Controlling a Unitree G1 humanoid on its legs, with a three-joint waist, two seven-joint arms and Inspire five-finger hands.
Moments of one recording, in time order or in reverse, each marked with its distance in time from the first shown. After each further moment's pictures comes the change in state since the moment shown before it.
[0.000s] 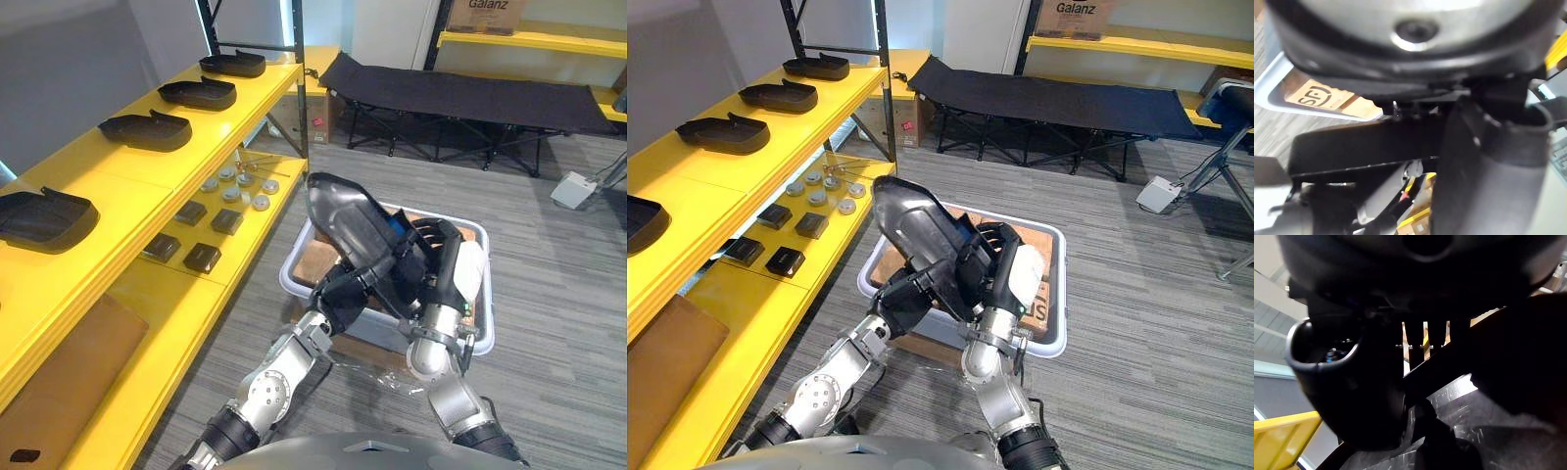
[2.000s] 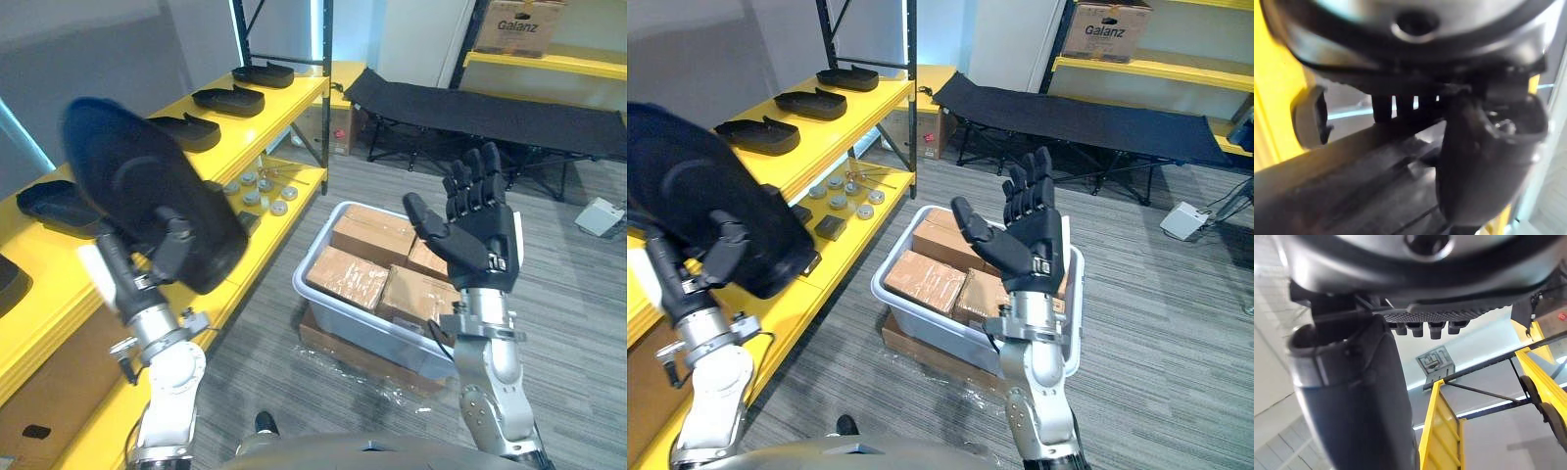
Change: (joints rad) left arm 0.287 0.020 0.768 -0.381 1.336 -0.222 0.718; right arm 0.182 -0.027 -0.227 -0.460 1.052 -0.272 0.803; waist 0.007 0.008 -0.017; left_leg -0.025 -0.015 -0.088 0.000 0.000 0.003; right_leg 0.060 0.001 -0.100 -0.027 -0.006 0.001
